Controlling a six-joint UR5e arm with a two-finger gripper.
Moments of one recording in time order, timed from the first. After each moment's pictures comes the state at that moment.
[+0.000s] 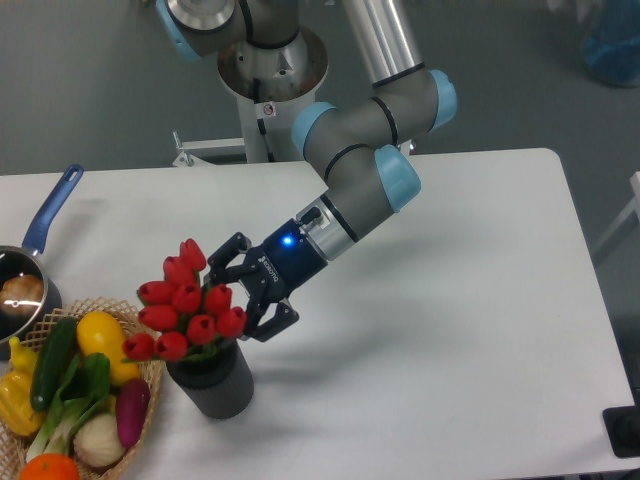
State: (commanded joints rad) arm 2.51 -1.95 -1.88 -0.73 0.34 1.48
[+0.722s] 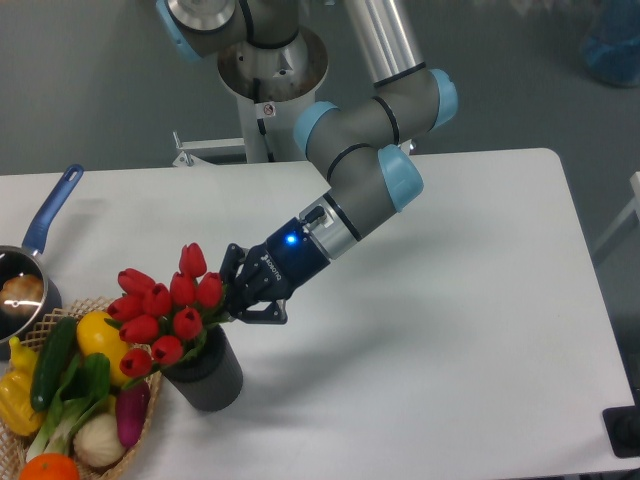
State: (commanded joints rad) arm 2.53 -1.93 -1.87 -0.74 0.28 1.47
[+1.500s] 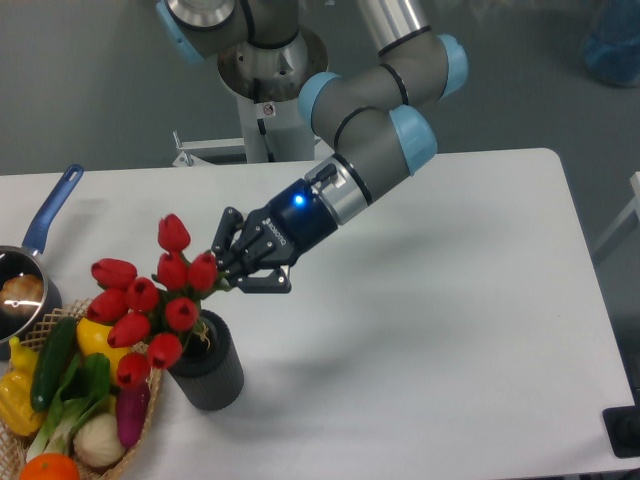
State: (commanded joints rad) arm 2.55 -1.82 -1.79 -0.74 0.15 1.22
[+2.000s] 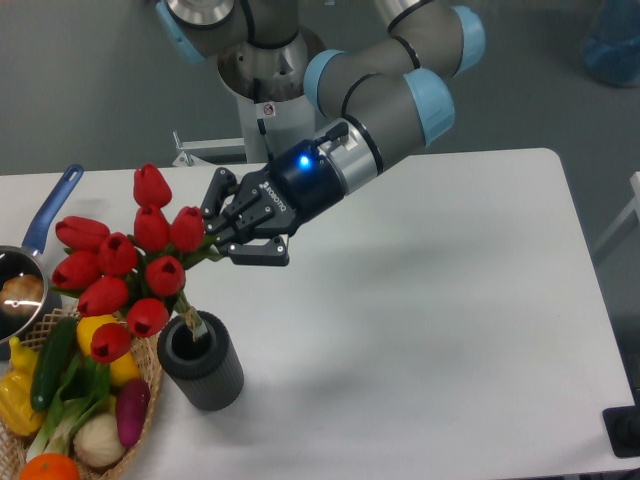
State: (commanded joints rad) arm 2.56 -1.81 -1.69 -0.74 0.08 1.10
